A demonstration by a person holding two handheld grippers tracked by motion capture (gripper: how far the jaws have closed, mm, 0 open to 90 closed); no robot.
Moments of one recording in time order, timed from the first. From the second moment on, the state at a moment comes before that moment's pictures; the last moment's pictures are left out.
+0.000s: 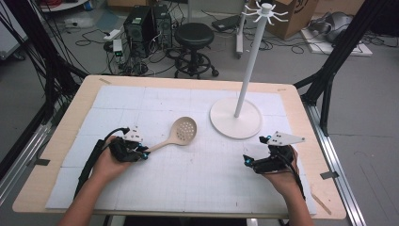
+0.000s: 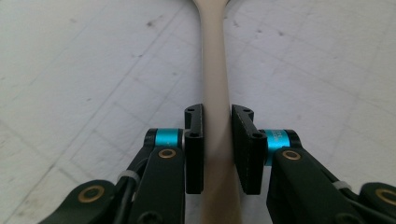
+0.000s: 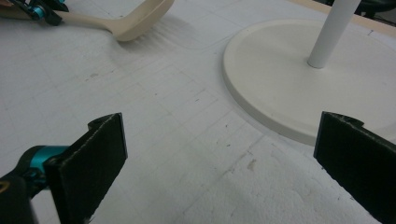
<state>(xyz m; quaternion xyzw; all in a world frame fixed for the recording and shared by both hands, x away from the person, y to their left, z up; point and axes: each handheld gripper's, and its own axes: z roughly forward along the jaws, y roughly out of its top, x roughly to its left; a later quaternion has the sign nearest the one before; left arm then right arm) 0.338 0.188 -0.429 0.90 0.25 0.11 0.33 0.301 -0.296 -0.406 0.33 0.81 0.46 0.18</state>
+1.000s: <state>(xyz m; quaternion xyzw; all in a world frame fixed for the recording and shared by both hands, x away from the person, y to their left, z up) 0.321 0.136 -0.429 0.92 0.15 0.05 0.37 0.301 -0.295 -0.401 0.32 0.81 0.46 0.18</state>
